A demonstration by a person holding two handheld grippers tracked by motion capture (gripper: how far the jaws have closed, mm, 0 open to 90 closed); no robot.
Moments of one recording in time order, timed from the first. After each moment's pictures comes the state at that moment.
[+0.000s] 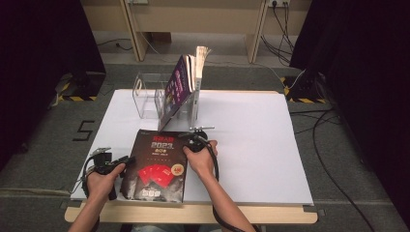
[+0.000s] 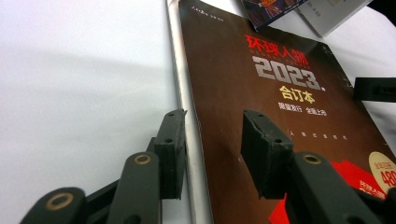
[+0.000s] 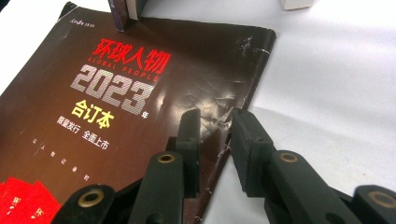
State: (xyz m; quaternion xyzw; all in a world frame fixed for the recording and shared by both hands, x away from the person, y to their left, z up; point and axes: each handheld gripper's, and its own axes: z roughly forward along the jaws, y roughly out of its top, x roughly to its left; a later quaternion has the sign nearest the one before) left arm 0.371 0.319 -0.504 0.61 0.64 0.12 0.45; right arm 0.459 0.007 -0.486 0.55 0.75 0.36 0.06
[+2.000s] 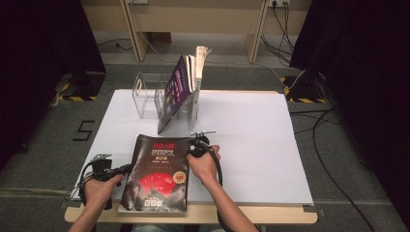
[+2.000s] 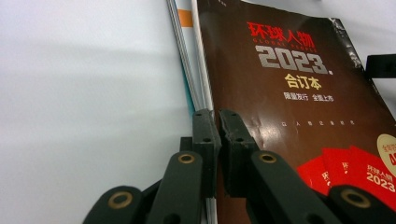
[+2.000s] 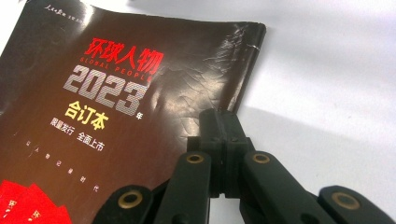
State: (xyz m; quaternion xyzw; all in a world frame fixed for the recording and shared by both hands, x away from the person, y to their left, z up) left arm 0.343 0.311 -0.493 0.65 0.63 0.12 0.40; right arm 0.437 0.000 -0.480 0.55 0.76 0.34 0.06
